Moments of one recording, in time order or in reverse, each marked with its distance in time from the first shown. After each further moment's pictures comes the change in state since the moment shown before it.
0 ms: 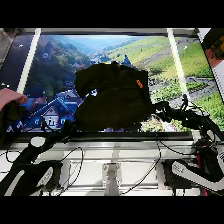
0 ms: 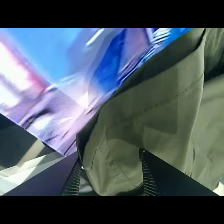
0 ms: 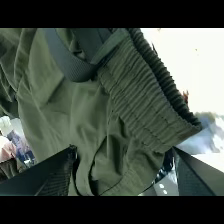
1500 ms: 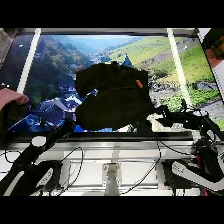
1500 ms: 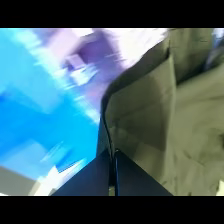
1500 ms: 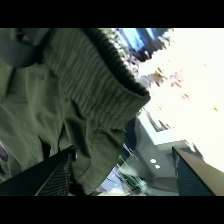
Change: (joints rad) left arm -0.091 0.019 0.019 -0.125 0.140 0.178; right arm -0.002 0.000 0.002 -0.218 0.021 0.255
